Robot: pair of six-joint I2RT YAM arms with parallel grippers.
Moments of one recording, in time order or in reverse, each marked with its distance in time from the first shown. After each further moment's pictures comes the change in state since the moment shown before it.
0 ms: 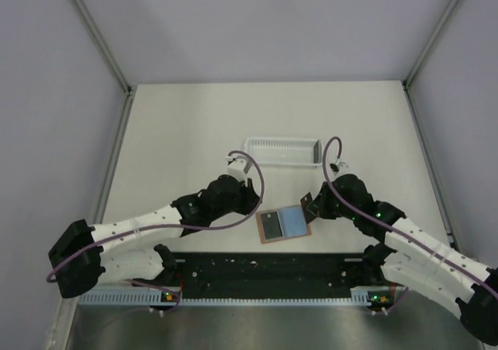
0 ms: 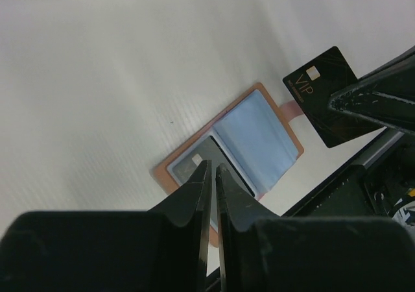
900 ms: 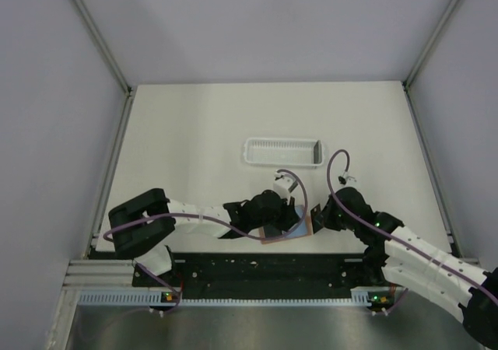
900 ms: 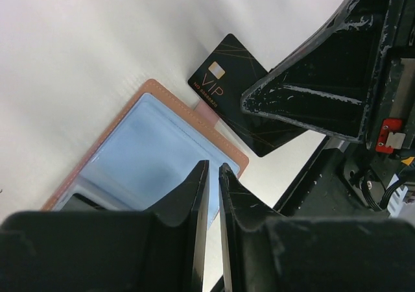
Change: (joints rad) left arm -0.223 0.488 0.095 0.410 0.050 0.018; right arm 0.031 -0.063 -0.144 -0.034 0.156 0.135
